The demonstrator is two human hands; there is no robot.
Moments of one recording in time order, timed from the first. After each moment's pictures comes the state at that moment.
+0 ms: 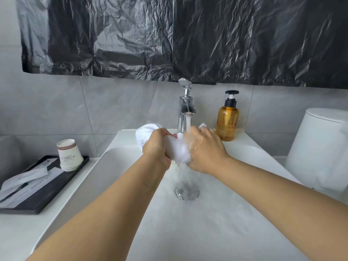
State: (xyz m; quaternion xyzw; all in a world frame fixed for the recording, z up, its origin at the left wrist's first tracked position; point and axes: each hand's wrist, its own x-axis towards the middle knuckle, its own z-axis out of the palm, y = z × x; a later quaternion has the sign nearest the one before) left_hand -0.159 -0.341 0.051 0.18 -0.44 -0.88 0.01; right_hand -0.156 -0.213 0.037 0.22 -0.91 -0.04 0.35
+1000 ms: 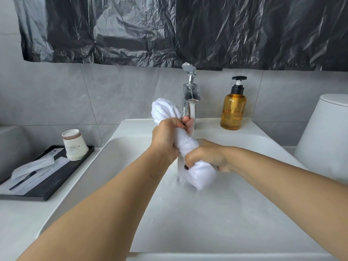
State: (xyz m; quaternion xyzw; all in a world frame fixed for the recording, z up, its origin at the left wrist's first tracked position) left_hand -0.146 -0.333 0.049 0.05 -0.37 -0.93 -0.03; right_hand -0.143 -0.208 0.027 0.14 -0.82 0.51 -0.23
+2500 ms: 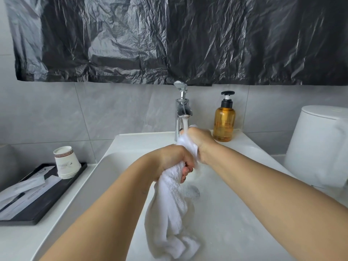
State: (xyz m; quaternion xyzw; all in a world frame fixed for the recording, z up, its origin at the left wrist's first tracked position) left_hand -0.139 -0.346 0.054 -0.04 -0.76 -0.58 -0.28; right_hand -0.188 -0.236 0.054 -0.12 -0.67 0.73 0.03
